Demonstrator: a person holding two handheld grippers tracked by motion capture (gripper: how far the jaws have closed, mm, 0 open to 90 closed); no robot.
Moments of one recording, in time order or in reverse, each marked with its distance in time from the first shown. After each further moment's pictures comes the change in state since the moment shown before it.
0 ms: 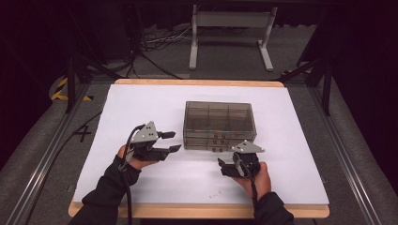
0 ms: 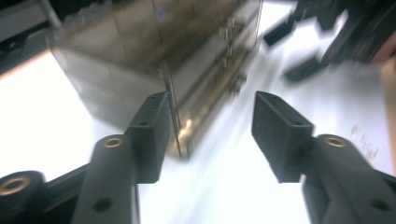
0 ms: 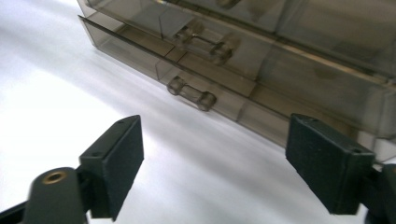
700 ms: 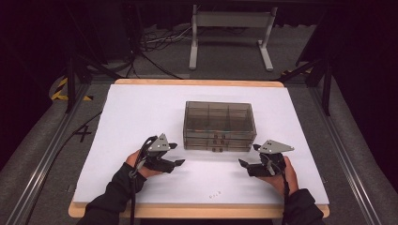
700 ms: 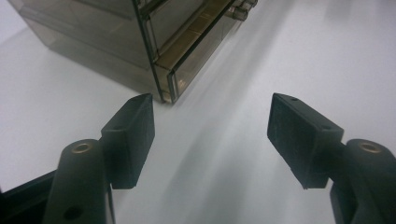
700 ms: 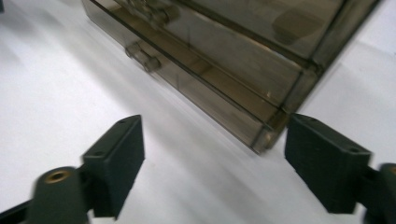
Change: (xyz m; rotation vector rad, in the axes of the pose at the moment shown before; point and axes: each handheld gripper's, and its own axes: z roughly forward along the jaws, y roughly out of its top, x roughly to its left) left arm -0.001 -0.023 0.044 0.151 -0.012 -0.017; right arm -0.075 -0.026 -0.015 -0.052 0.145 -0.140
